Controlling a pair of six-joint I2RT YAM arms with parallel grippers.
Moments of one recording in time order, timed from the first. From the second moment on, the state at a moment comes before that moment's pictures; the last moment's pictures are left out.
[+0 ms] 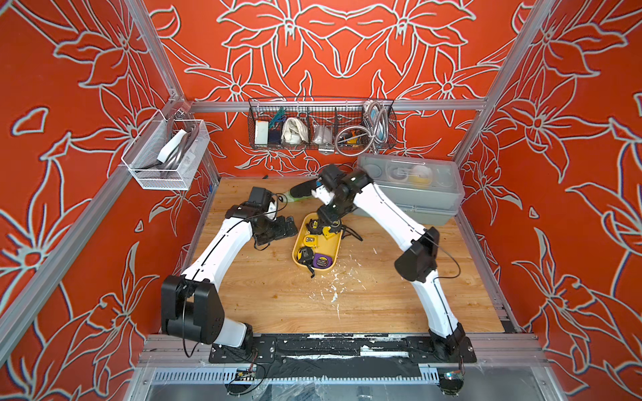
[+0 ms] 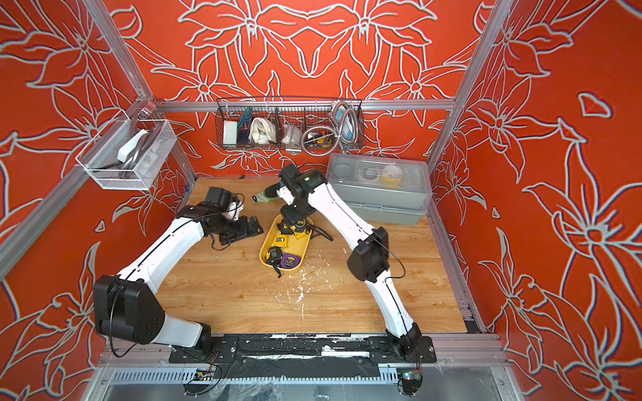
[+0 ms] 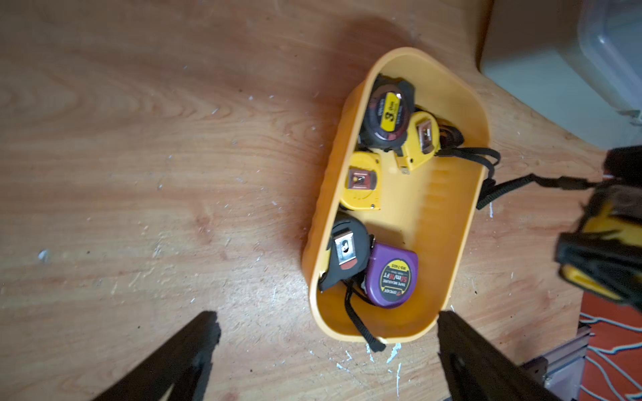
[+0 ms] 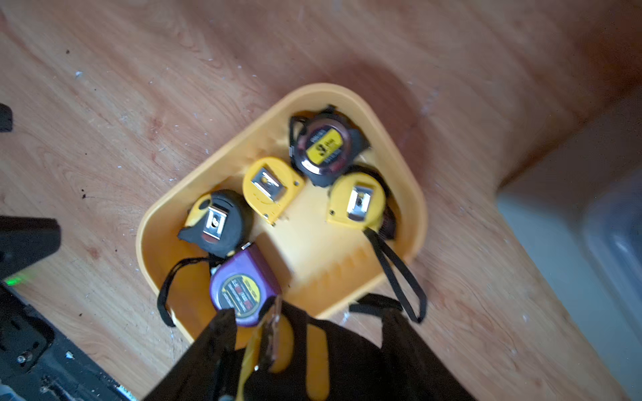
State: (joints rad) left arm -0.17 1.47 1.26 -0.90 0.27 -0.38; right arm 0.69 2.21 2.40 -1.39 -0.06 0.01
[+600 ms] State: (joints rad) left arm -0.43 1.88 1.54 -0.99 0.10 -0.28; right arm 0.22 1.71 1.35 -1.08 -0.10 0.08
